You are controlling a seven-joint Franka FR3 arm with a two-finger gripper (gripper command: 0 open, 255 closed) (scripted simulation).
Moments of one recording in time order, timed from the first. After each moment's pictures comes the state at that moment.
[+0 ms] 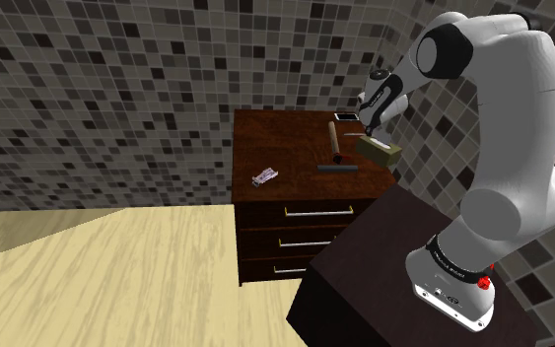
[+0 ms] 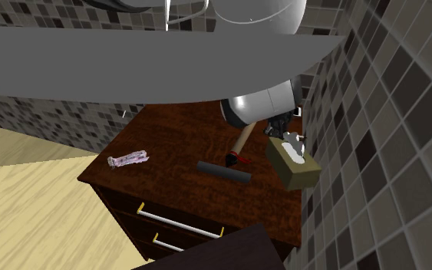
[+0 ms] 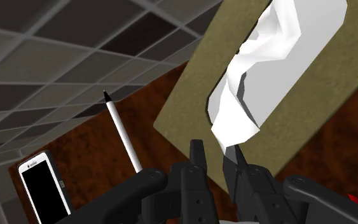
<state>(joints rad) -0.38 0.74 -0.34 -1.89 -0.34 2.81 -0.68</state>
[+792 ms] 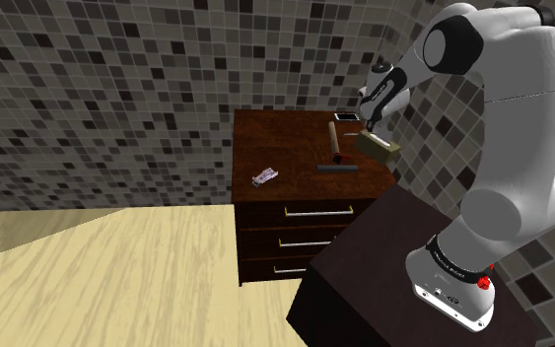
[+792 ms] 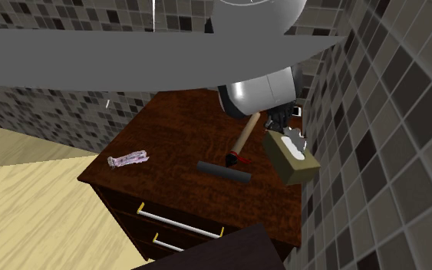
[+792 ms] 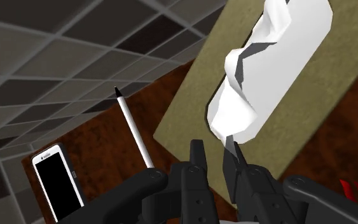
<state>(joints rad) -0.37 0.68 -0.34 -1.91 -0.35 2.77 -0.69</state>
